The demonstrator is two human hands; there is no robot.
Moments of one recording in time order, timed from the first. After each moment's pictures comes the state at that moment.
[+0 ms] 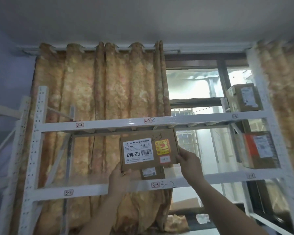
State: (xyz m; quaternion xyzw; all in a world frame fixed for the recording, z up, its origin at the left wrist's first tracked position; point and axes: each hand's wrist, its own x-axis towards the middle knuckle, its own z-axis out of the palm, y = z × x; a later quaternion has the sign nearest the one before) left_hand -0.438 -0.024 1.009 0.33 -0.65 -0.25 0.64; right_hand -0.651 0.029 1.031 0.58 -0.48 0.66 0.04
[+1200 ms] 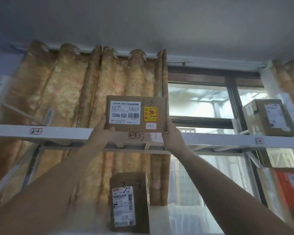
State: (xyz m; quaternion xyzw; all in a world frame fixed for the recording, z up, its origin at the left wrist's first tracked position) left_hand -0.507 -0.207 1.204 0.26 -0.69 -0.17 0.66; right_hand -0.732 -0.159 1.201 0.68 -0.39 0.60 0.16
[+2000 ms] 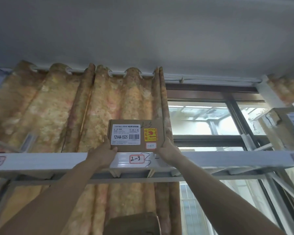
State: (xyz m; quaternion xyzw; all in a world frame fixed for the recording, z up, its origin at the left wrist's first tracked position) left_hand -0.516 -0.344 1.270 0.47 -0.73 0.07 0.50; right_hand -0.737 -0.307 1.273 0.66 -0.53 0.52 0.13
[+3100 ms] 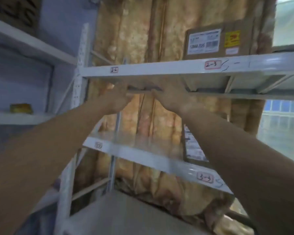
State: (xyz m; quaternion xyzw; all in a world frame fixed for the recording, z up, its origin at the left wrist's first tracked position) left_hand -0.386 -0.209 1.118 0.62 -0.67 0.16 0.37; right_hand -0.574 -0.243 1.146 0.83 -0.39 0.34 0.22
